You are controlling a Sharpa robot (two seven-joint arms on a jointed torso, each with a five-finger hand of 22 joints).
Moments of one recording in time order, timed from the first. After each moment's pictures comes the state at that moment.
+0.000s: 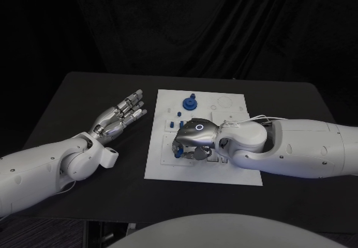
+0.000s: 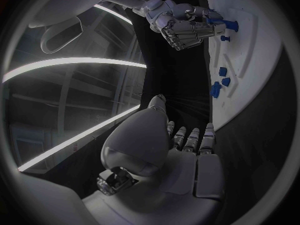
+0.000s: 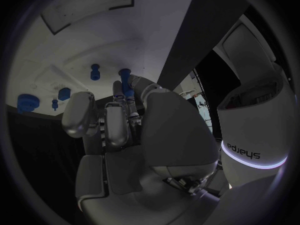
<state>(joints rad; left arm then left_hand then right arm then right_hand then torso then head) 1.13 -0.83 -0.21 1.37 -0.24 0.06 0.68 1.50 0.22 -0.22 0.25 0.48 0.13 -0.10 0.02 0.02 0.01 0.03 0.00 0.00 0.00 0.11 0.00 0.00 0.15 0.06 0.20 0.04 0.12 1.24 -0.80 -0.25 1.77 -1.86 -0.23 -0.05 1.46 -0.13 0.40 0.08 0.28 1.04 0.12 0.17 0.35 1.12 0.06 0.28 0.18 1.47 -0.02 1.30 1.21 0.09 1.43 0.08 1.11 1.31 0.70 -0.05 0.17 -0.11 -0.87</state>
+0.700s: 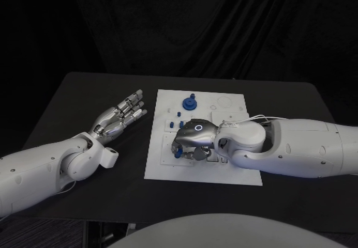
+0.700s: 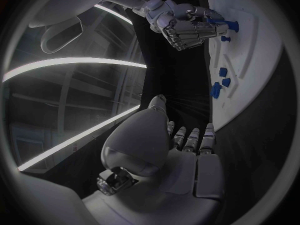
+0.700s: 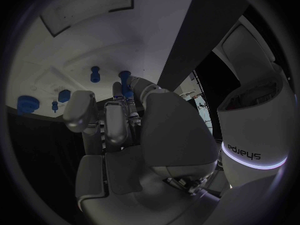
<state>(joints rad) 1.13 -0.83 -0.21 1.37 -0.24 0.07 0.68 1.51 0.23 -0.22 0.25 0.48 0.13 -0.10 0.02 0.02 0.01 0.03 0.00 0.00 0.00 0.11 0.00 0.00 0.15 0.05 0.20 0.04 0.12 1.24 -0.80 -0.25 1.77 -1.86 -0.22 -0.05 1.46 -0.13 0.41 0.07 0.29 0.97 0.12 0.12 0.35 1.09 0.06 0.27 0.19 1.46 -0.02 1.28 1.19 0.09 1.41 0.09 1.07 1.31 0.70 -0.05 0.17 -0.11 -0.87</state>
